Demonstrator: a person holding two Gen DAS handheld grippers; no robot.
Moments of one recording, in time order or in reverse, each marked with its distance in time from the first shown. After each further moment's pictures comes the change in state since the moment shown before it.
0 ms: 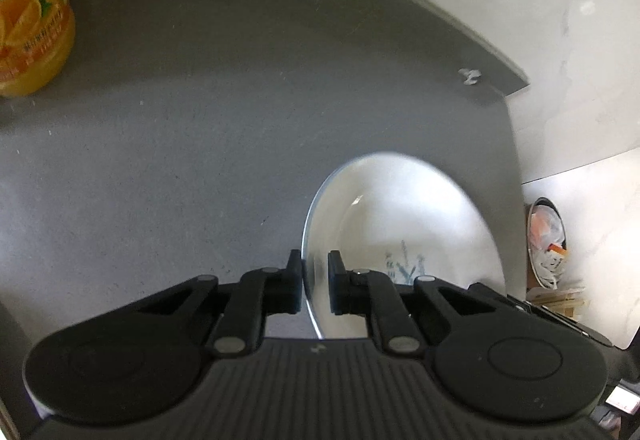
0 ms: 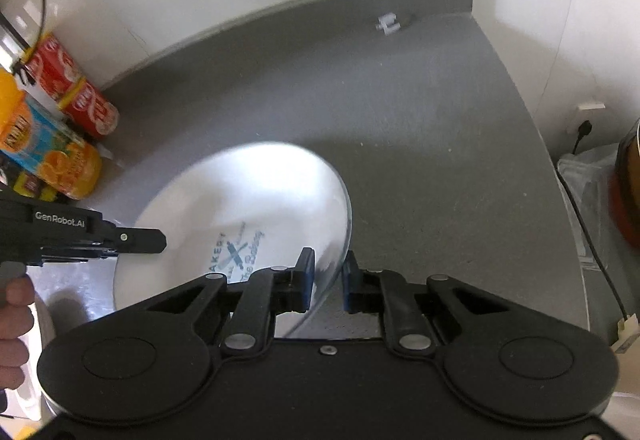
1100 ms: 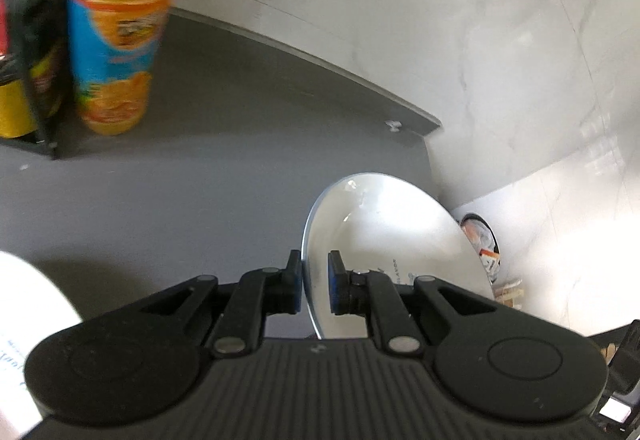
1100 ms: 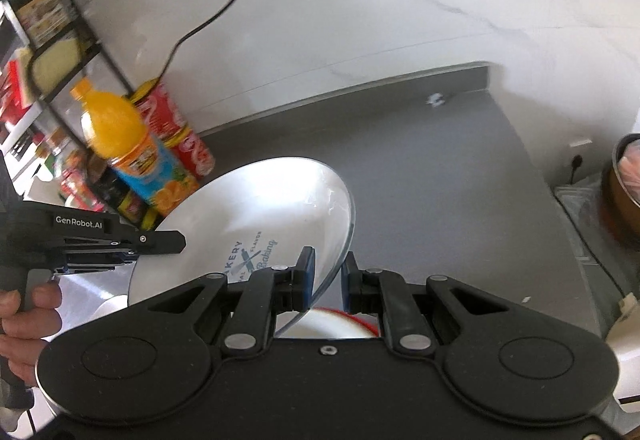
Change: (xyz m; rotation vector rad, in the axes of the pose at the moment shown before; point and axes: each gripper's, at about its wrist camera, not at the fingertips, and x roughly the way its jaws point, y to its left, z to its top) left arm -0.154 0.047 -0.043 0.034 -0.158 -0.166; right arm -0.119 0.103 -0.040 -0.002 -0.193 0.034
